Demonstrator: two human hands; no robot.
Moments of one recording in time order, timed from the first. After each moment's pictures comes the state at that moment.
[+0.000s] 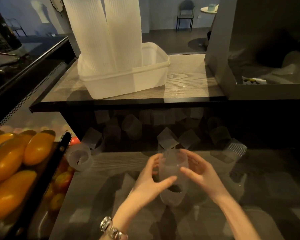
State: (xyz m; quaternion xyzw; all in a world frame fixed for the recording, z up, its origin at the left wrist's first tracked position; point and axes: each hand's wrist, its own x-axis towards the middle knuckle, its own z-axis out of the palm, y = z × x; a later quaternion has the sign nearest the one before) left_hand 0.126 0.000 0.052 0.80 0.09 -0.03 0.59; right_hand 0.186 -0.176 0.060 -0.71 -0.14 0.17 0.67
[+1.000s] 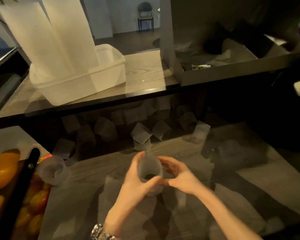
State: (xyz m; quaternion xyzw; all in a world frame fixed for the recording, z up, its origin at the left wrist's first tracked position) left_hand 0.110 -0.024 0.040 0.85 0.01 0.01 0.53; right_hand 0.153 -0.195 0.026 -0.76 -0.12 0.19 0.61
